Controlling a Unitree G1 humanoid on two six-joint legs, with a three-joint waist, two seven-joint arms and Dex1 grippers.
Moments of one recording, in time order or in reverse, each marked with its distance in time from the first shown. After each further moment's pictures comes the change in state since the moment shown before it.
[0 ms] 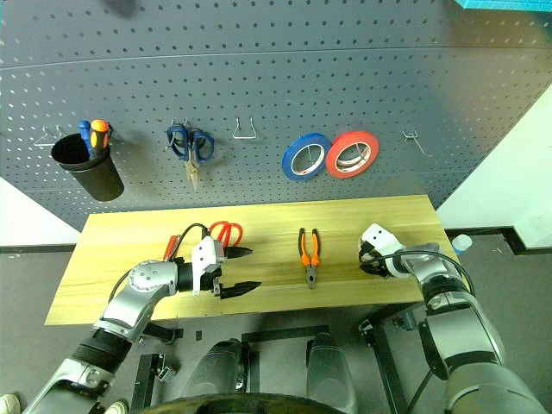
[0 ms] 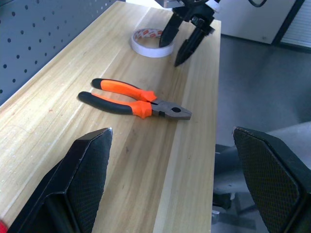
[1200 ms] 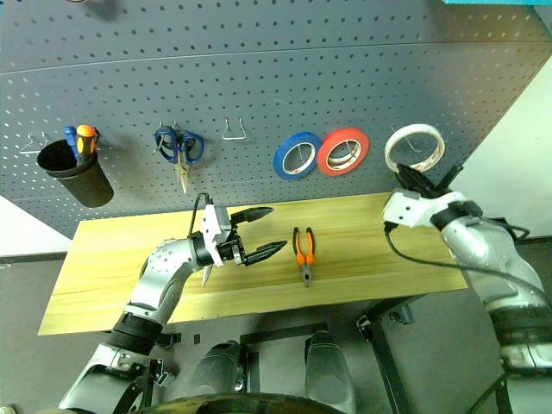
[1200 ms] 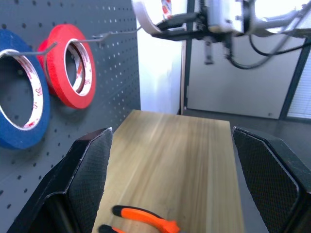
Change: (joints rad) left arm -0.100 -0.199 0.068 -0.039 -0.113 -0.084 0.058; right arm 0.310 -0.310 -0.194 -0.842 -0.330 -0.461 -0.675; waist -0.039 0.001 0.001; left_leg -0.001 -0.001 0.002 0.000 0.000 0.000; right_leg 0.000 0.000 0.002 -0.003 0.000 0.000
